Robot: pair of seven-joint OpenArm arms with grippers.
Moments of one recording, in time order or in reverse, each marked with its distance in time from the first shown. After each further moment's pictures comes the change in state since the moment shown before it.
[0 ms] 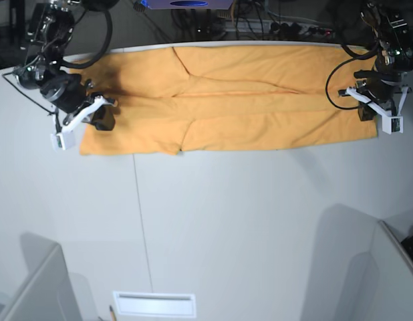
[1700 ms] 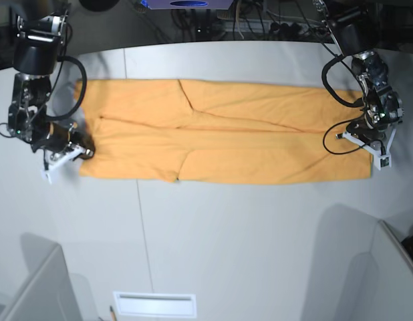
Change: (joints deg) left arm -24.2 0.8 3.7 -31.5 19.0 0.4 -4.0; right arm 25.7 12.2 -8.6 -43.9 0.4 0.5 7.6
